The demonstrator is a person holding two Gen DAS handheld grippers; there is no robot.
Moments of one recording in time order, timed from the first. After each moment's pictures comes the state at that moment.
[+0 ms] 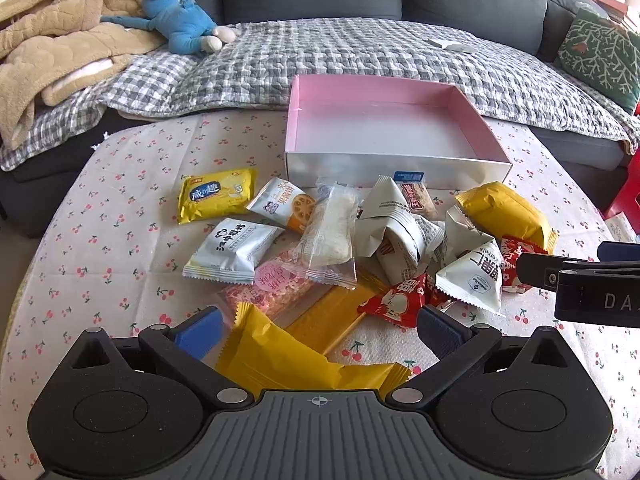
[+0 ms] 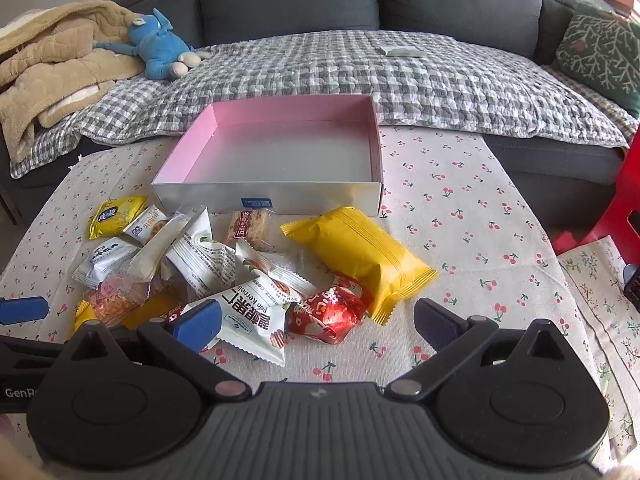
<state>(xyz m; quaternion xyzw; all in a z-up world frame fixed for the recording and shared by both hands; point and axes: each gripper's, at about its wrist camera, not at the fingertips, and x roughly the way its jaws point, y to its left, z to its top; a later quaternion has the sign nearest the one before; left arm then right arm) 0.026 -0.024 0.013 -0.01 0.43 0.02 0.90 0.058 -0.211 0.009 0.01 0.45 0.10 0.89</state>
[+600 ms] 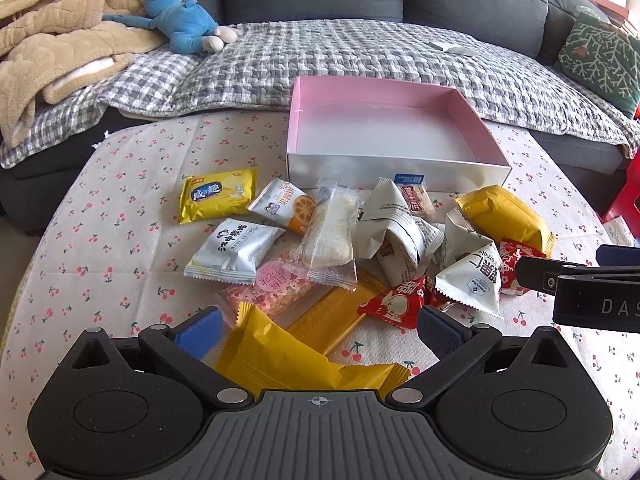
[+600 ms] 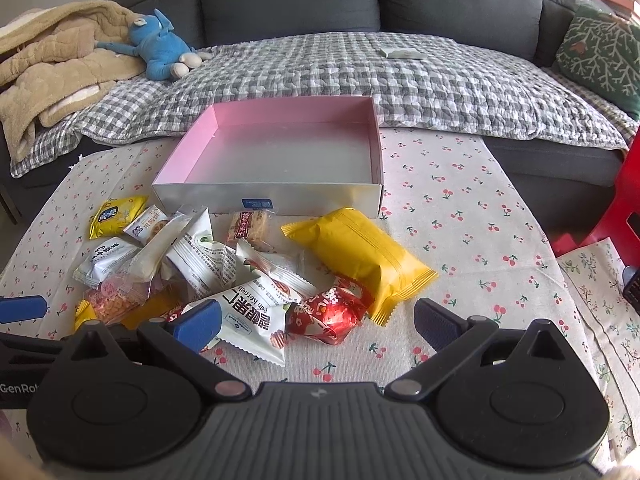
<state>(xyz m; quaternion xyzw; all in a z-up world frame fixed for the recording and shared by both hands) 0.026 -0.022 0.015 -0.01 0.43 0.02 0.90 0.058 -0.212 0.010 0.01 0.45 0.10 0.89</state>
